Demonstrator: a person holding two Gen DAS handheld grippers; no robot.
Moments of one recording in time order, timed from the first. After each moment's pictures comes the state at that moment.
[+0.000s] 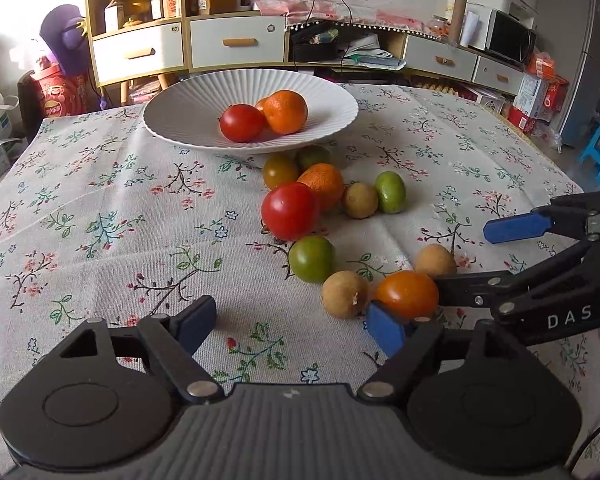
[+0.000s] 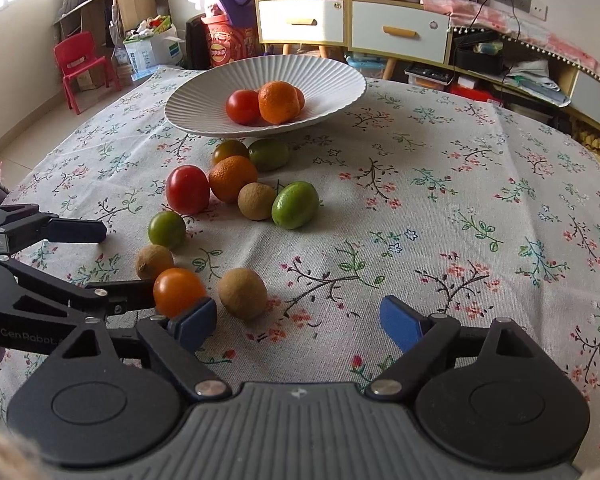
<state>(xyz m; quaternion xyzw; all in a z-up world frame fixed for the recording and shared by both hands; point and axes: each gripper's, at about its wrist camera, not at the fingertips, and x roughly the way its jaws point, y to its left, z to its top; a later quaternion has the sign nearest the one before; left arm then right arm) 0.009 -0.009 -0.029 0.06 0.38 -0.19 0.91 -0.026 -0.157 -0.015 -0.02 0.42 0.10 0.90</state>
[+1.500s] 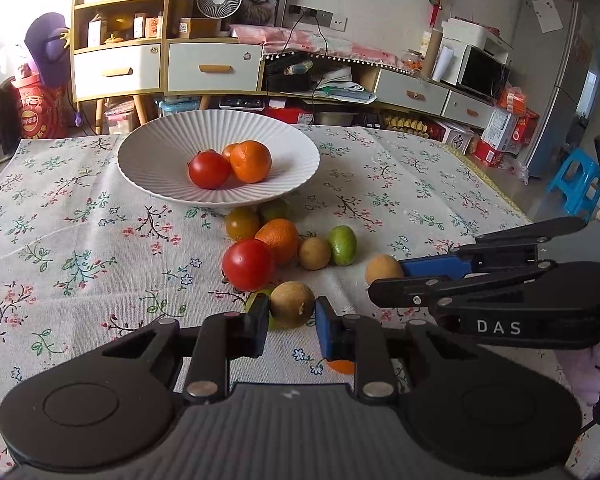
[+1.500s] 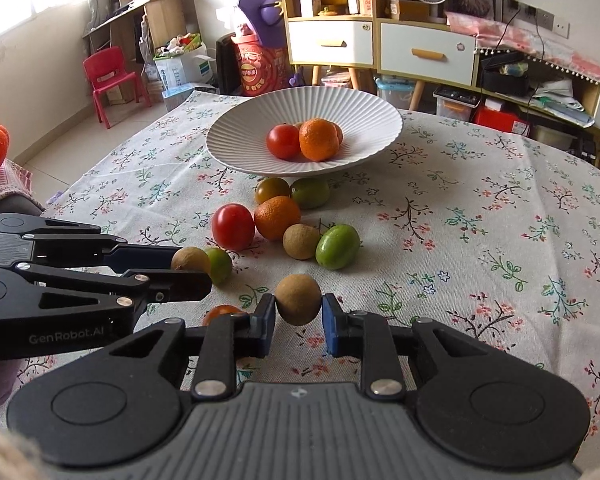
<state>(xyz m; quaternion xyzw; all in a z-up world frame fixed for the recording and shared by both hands) 0.012 -0.012 -0.003 0.01 0.35 -0.23 0.91 -0.021 -0.146 0.008 -0.01 0.40 0.14 0.91</state>
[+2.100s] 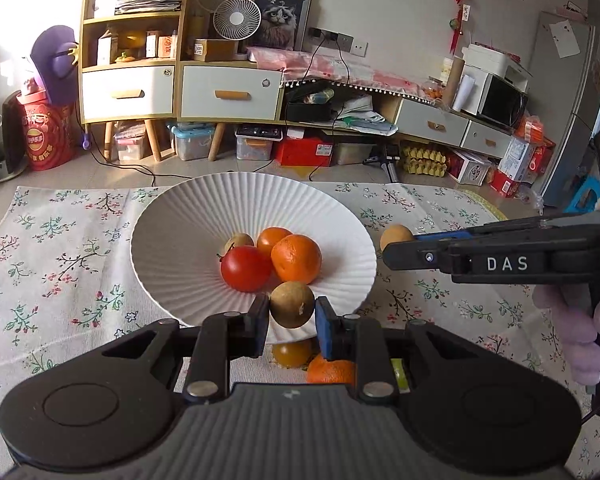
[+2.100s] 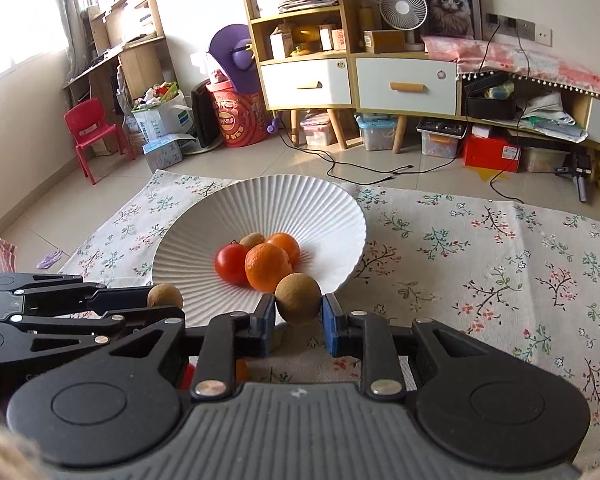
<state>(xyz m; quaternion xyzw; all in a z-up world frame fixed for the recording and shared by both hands) 0.104 -0.007 0.018 0.00 0.33 -0.22 0.92 0.079 -0.173 0.037 0.04 0.36 0.12 0.92</state>
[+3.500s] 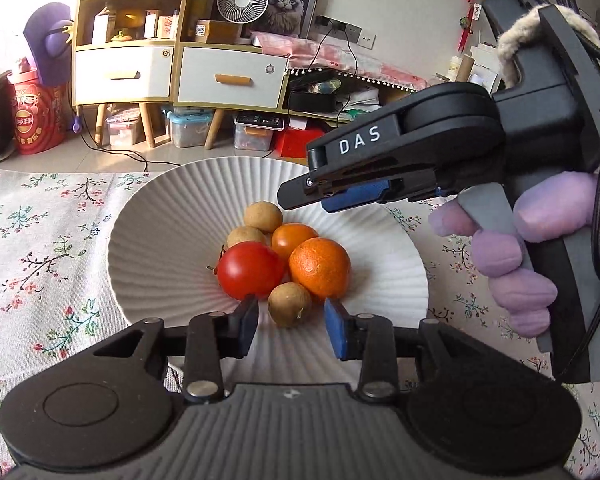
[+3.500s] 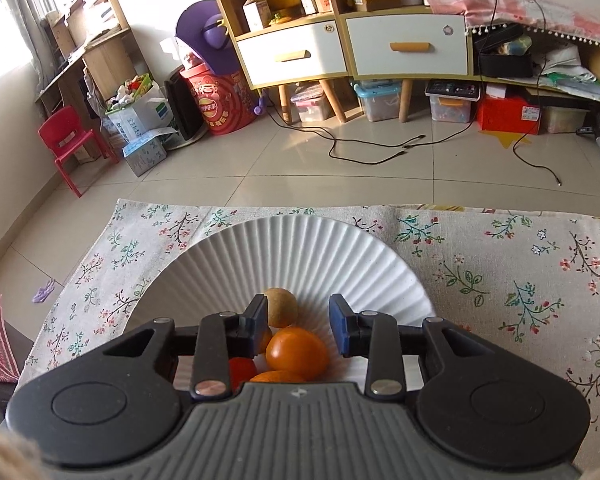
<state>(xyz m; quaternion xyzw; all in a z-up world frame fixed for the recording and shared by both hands) 0.139 -0.004 -0.005 -0.02 0.34 -0.23 0.91 0.179 -0.147 0.020 0.09 0.41 0.11 0.90</state>
